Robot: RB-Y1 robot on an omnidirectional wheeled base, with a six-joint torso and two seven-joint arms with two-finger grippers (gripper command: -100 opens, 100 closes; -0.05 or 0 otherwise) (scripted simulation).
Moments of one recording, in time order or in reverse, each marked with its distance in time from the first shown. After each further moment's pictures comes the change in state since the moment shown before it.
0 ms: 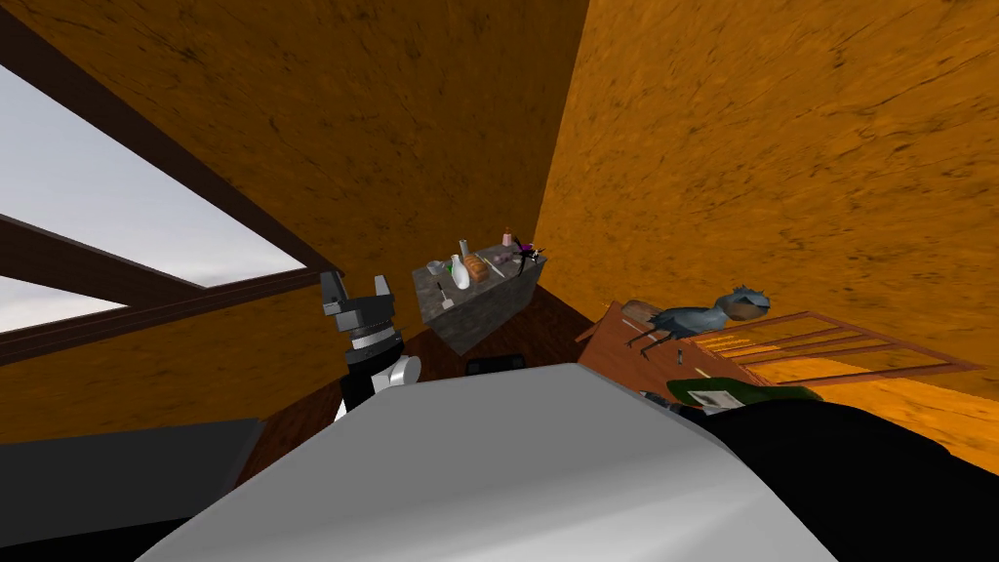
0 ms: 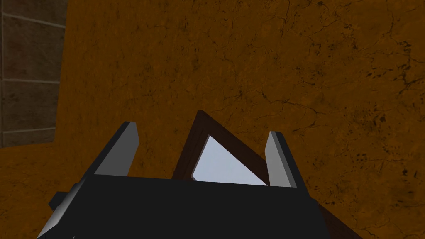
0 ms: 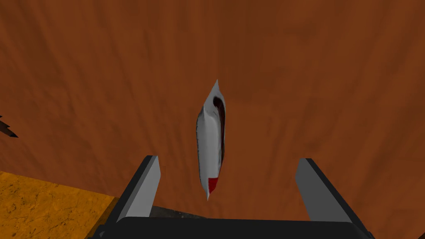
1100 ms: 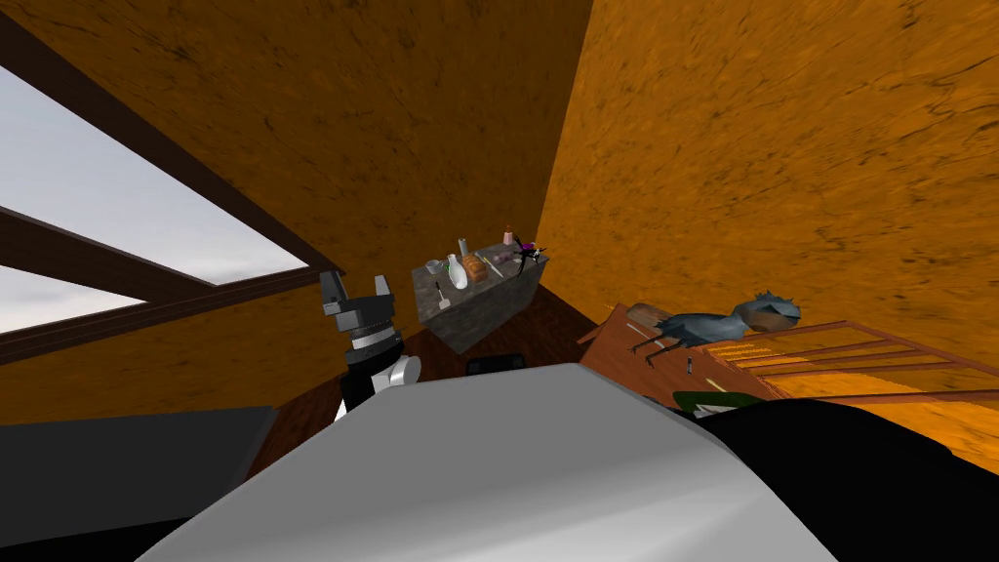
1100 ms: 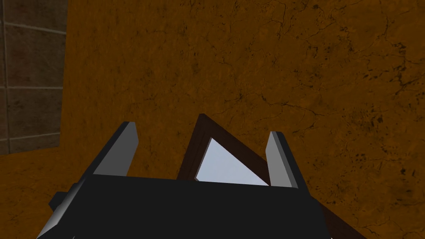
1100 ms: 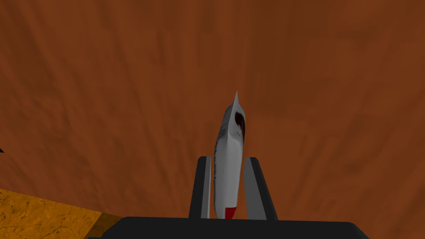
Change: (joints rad) left arm 0.000 0.000 0.000 0.000 0.000 0.000 0.000; right arm -0.011 0.075 -0.002 0.043 0.023 0.023 0.006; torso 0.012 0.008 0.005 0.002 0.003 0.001
